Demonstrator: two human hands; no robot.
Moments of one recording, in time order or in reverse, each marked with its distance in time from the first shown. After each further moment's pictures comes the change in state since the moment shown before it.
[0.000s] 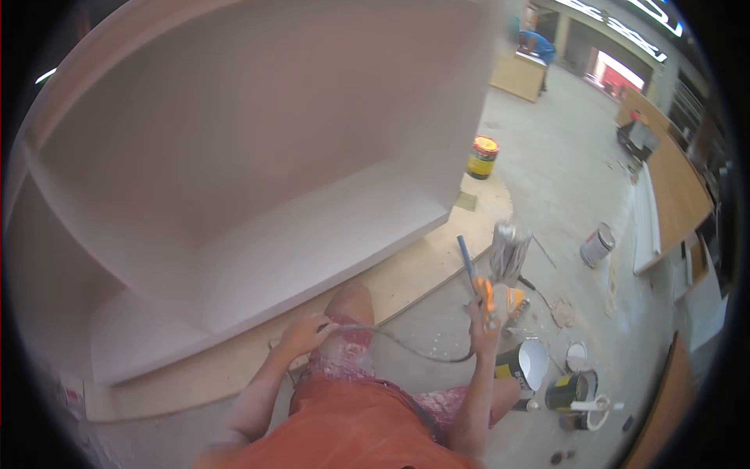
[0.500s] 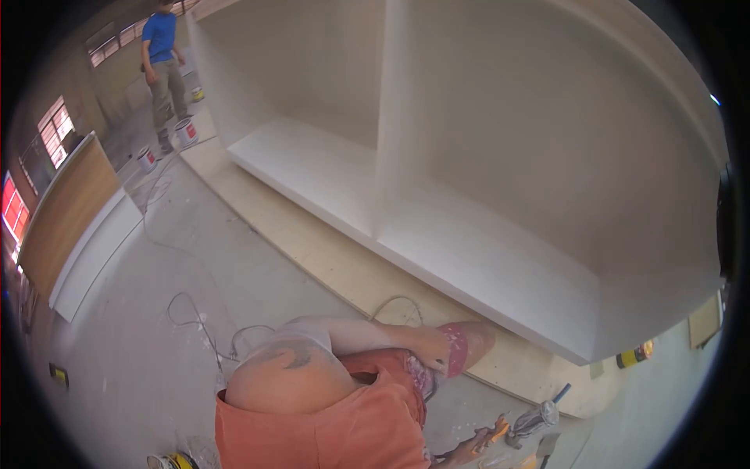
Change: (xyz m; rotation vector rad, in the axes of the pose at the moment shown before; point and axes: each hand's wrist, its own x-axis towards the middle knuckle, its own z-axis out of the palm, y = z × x) left_hand -0.023 -0.015 0.058 0.187 -0.124 0.230; right_hand -0.072 0.136 0.029 -0.148 -0.316 0.023
